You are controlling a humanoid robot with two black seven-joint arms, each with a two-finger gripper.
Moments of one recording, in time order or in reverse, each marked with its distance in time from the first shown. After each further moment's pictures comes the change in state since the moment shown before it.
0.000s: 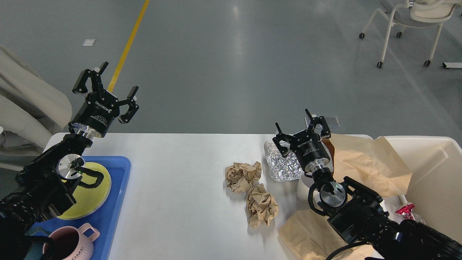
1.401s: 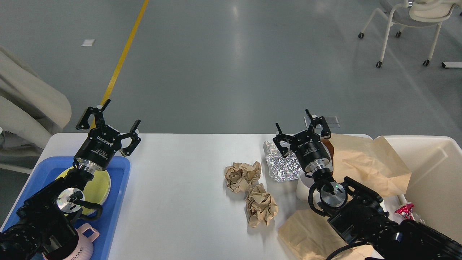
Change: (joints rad) left arm 0.166 -0.024 -0.076 0.000 0.003 -0.100 0.025; right arm -0.001 0.000 0.000 -0.002 0.000 -0.001 0.000
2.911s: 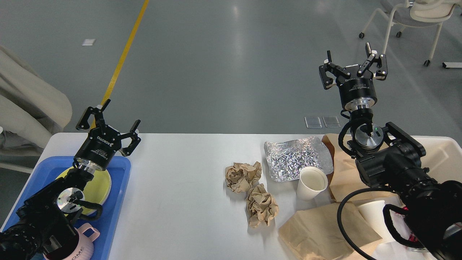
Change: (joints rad) left arm 0.000 0.000 -0.001 0.000 0.000 -0.001 0.000; right arm 0.229 -0.160 0.275 0.042 0.019 -0.071 -0.006
